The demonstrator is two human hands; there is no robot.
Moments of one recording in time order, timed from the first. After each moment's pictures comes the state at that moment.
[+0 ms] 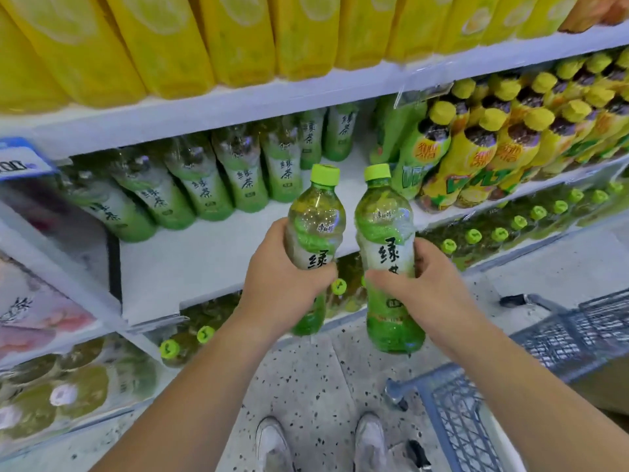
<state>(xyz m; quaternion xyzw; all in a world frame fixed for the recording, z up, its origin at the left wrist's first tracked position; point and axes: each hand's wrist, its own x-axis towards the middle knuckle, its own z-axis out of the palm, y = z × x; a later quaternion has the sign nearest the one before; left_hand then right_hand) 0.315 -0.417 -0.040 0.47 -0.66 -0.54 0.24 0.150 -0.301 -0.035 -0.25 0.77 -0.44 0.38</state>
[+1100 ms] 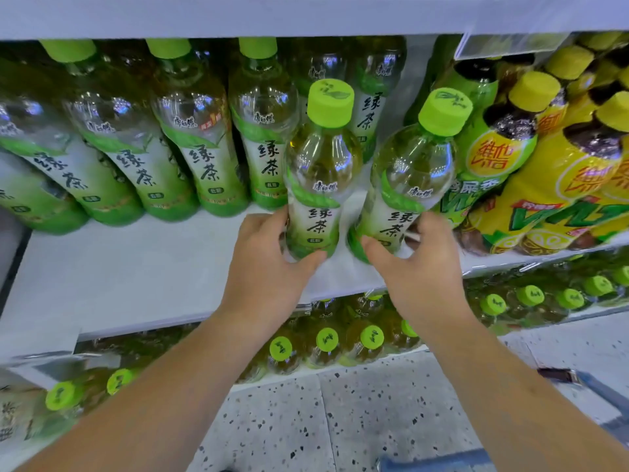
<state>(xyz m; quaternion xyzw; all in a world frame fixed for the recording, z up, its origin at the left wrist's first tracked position) 0.240 -0.483 -0.157 0.51 -0.70 -0.39 0.31 0.069 -0.406 -0.146 -0.39 0.75 -0.49 0.21</state>
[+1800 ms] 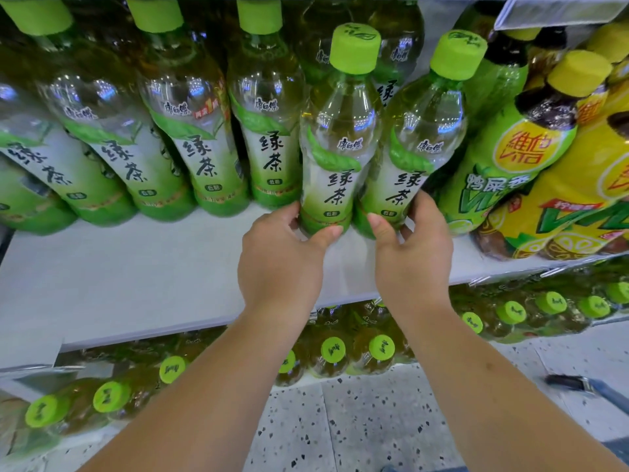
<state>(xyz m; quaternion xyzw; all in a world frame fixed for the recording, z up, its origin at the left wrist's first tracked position) 0.210 -0.493 -0.166 0.61 -0.61 -0.36 0.34 0.075 -0.444 -0.177 -0.37 0.76 -0.52 0.15</state>
